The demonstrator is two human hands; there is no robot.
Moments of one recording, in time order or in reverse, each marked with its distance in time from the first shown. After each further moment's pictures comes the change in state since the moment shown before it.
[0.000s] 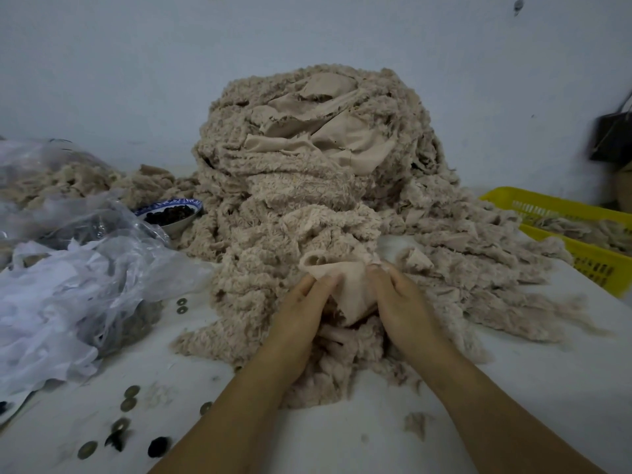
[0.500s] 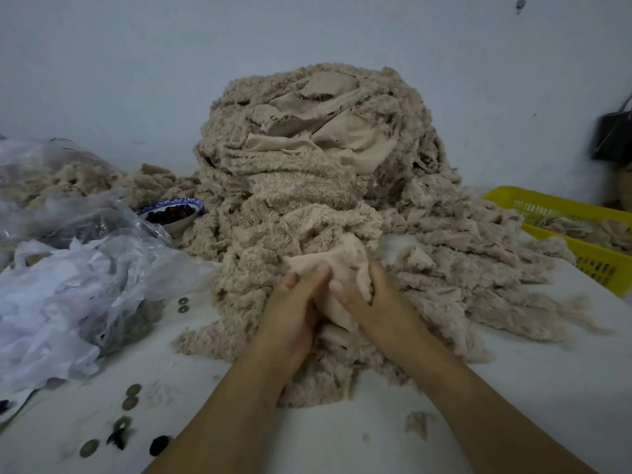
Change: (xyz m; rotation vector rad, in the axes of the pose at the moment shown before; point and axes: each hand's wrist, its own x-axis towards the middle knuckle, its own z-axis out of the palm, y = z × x) left_hand 0.006 0.002 -0.009 -0.401 0.006 -0.049; right_hand -0.002 0.002 0.008 -0.056 -0.177 -0.018
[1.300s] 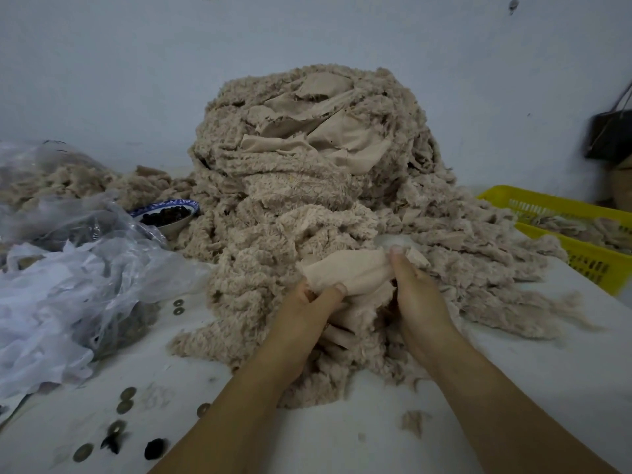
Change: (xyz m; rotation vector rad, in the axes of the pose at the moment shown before) left_hand -0.008 -0.008 0.006 0.366 -0.017 -0.034; right_hand 0.011 0.006 -0.022 0.446 0.328 0.281
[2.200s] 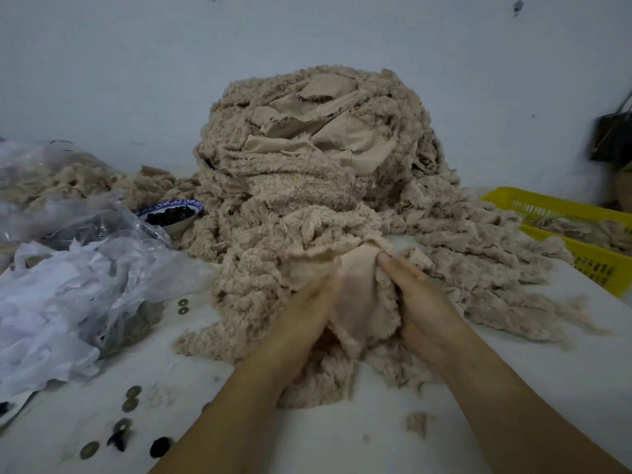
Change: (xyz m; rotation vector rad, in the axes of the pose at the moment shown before) left_hand 0.002 0.006 -0.003 0.185 -0.055 -0.003; right_hand -0.001 -0.008 -0.001 0.237 -0.271 0.131
